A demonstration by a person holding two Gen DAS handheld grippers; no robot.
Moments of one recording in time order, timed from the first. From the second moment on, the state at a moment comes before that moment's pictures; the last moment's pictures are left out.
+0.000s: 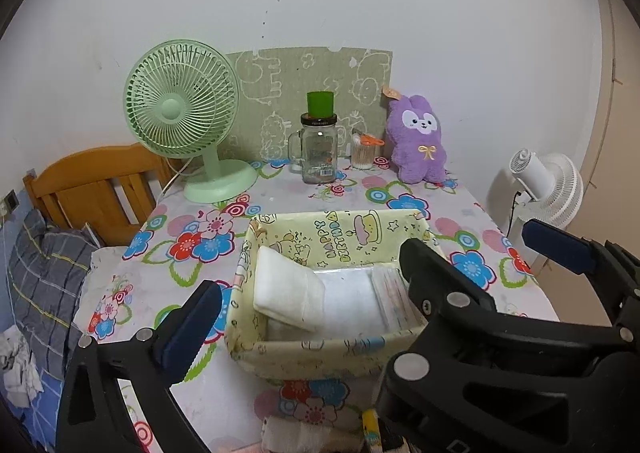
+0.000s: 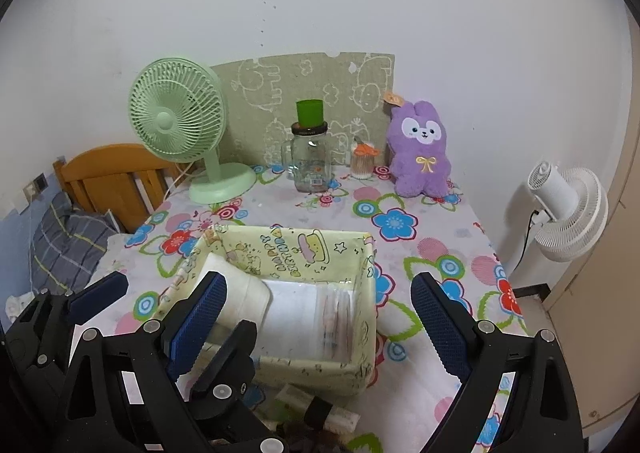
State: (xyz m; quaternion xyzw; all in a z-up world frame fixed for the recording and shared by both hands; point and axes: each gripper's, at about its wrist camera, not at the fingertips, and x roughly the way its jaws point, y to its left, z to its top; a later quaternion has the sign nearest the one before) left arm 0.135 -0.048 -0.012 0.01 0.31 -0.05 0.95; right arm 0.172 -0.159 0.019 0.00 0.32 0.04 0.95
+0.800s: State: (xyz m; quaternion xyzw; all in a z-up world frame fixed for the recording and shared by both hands) left arm 0.050 -0.042 -0.001 0.01 0.28 -0.07 0.96; right arm 0.082 -0.151 0.039 -0.01 0.27 0.06 0.96
